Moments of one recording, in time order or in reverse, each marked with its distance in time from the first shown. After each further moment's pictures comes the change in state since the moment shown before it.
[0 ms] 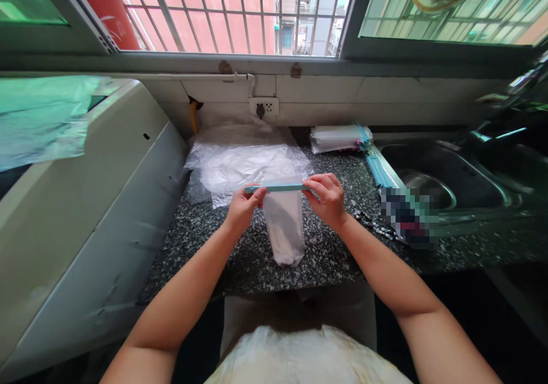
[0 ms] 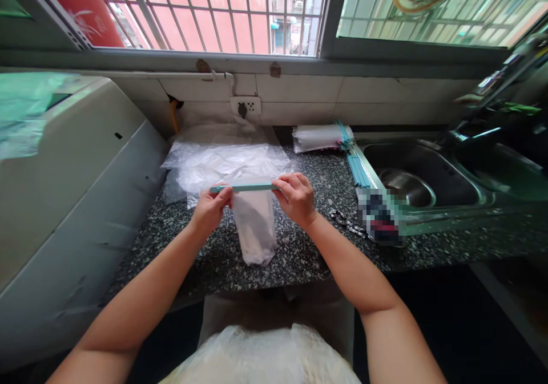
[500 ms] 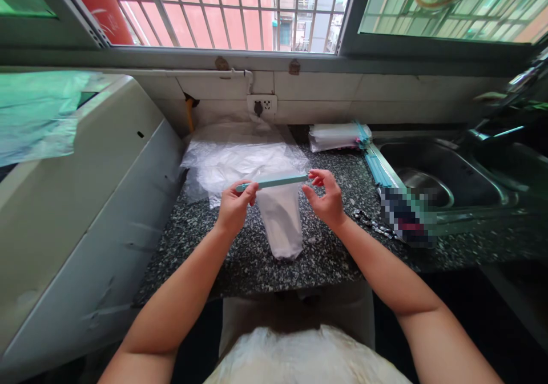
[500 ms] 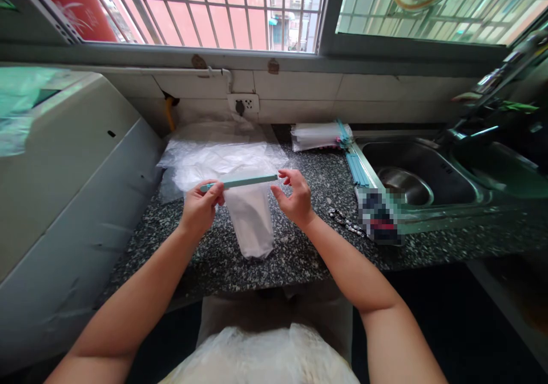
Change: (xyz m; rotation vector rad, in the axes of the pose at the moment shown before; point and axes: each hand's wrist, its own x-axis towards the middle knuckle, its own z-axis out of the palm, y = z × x) left_hand 0.003 0.005 -0.004 -0.087 0.127 0.066; right_hand -0.002 -0.008 0.000 0.383 -0.082 0.496
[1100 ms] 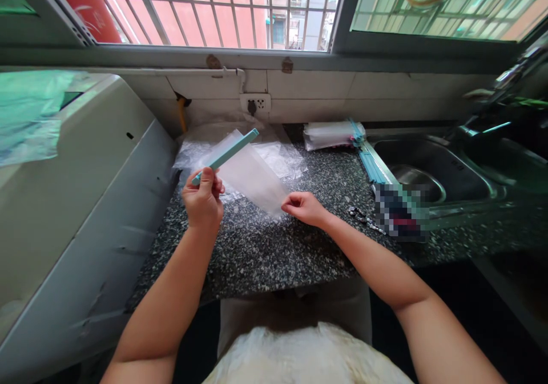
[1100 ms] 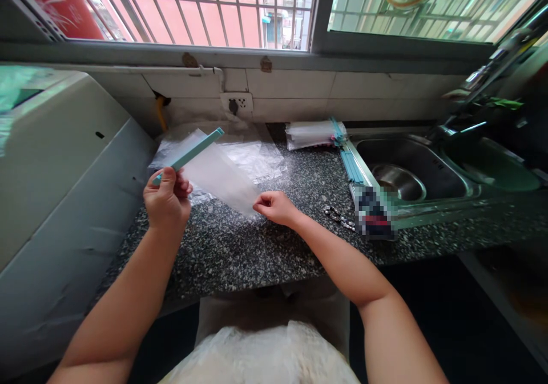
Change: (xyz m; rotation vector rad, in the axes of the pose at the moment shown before) left_hand 0.016 0.027 -0.010 -0.205 0.330 0.185; right_hand -0.012 0.006 0.024 0.279 -0.566 0.365
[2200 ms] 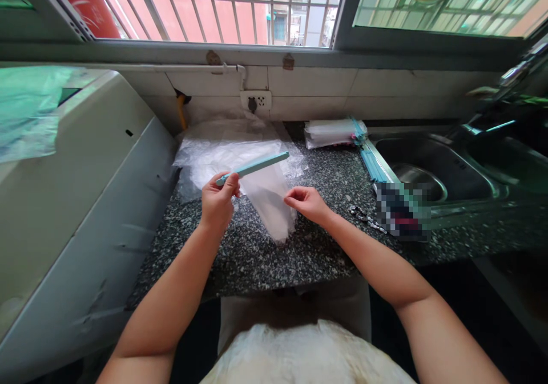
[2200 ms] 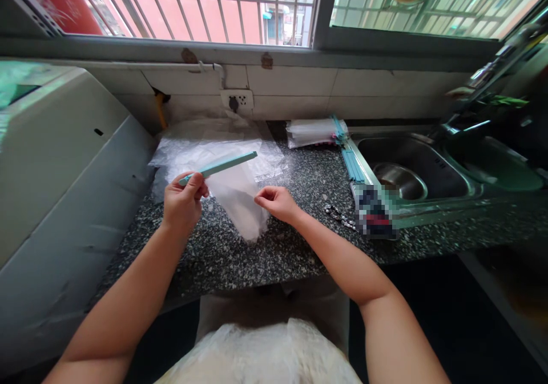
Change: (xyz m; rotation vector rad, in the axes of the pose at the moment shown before) left_hand -0.011 -0.014 -0.001 0.121 -0.221 -0.082; right_hand 0.001 -0.008 -0.003 0.271 0.058 0.045
